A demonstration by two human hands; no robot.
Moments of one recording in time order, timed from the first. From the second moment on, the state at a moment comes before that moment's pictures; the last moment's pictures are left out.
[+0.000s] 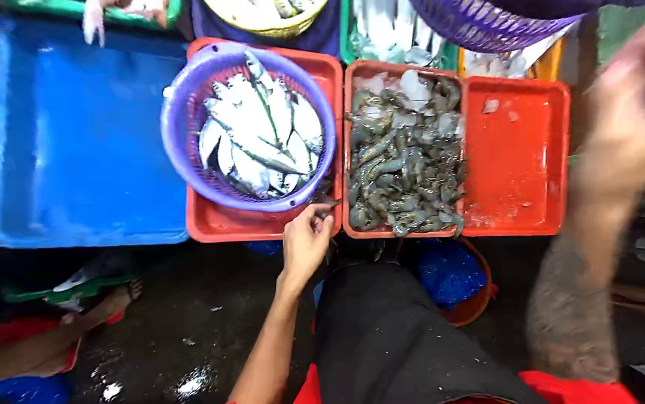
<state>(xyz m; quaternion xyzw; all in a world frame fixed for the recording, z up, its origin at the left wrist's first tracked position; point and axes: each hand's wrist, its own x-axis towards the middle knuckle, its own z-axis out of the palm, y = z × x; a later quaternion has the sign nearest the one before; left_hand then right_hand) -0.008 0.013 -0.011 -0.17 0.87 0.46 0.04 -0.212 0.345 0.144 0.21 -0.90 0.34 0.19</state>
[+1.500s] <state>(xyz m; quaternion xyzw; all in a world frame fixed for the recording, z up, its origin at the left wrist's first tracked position) -0.094 0.093 -0.011 -0.28 0.52 0.81 -0.04 -0.191 0.354 -0.071 0.39 -0.91 0.05 -0.15</state>
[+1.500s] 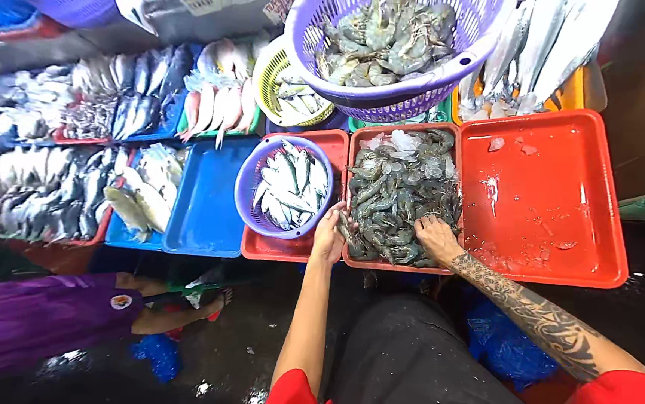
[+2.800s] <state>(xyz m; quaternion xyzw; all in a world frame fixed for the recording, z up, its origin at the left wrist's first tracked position) -0.232 0.064 0.283 -0.05 0.85 0.40 -0.33 -0.252 0.349 0.110 0.10 -0.85 0.50 0.14</state>
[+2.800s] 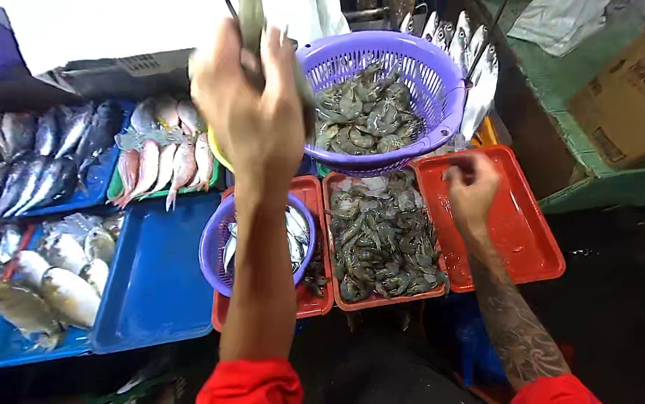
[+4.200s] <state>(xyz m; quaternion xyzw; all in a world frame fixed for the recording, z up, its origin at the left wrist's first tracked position) -0.252 0.077 -0.055 0.03 0.99 0.14 0.09 -0.250 0.408 0.185 0.31 -0.93 0.16 0.12</state>
